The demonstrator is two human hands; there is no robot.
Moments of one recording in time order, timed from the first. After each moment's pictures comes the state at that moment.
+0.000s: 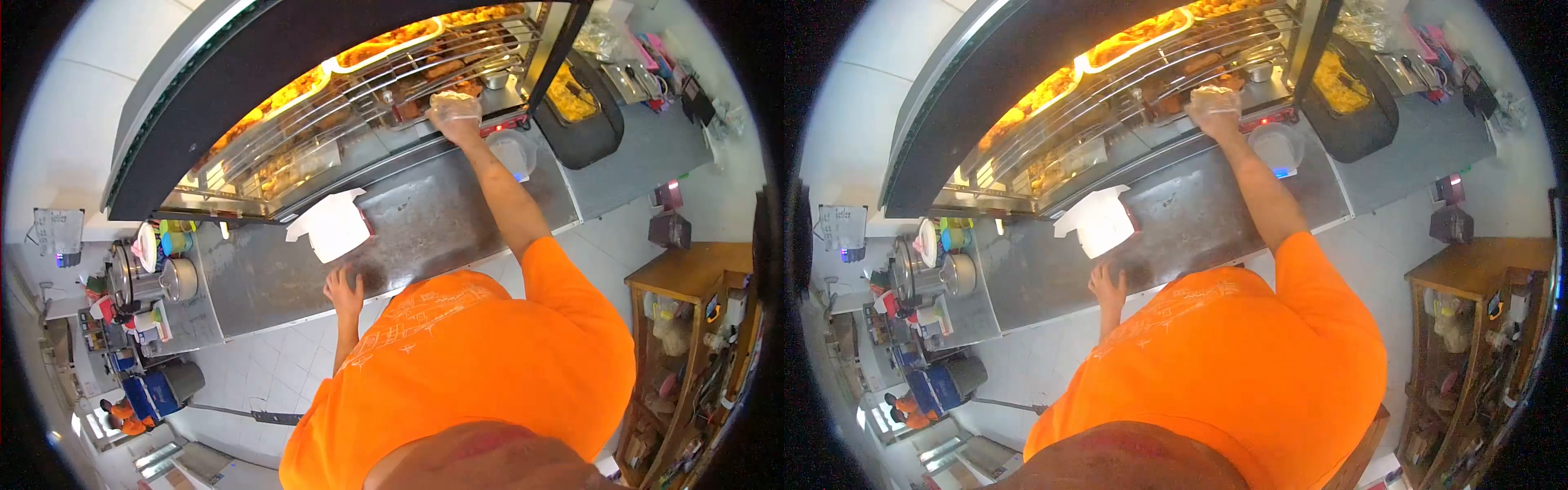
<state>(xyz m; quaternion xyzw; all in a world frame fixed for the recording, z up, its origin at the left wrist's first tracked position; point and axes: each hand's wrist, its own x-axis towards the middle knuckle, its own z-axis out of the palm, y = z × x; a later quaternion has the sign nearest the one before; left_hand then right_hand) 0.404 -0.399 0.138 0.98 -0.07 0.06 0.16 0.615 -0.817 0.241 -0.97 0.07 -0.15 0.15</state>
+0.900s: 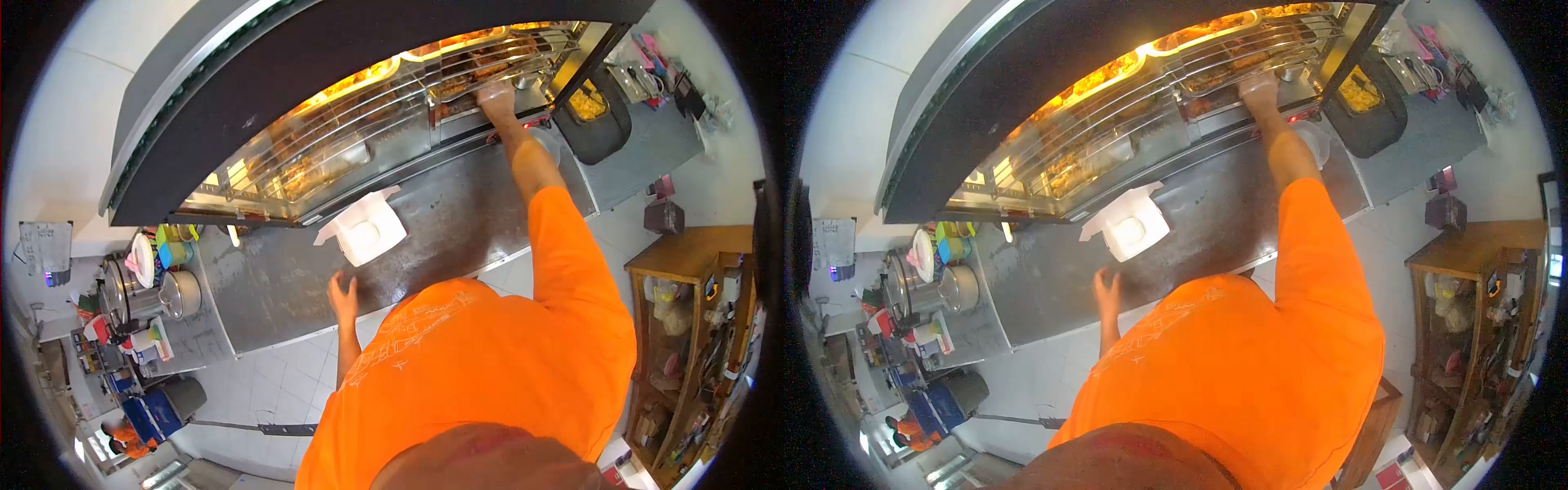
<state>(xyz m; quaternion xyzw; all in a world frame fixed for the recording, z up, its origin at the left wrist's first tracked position) 0.450 -0.281 0.104 0.93 0.04 -0.01 0.37 0.684 -0.847 0.174 -0.96 0.11 -0.23 -0.14</state>
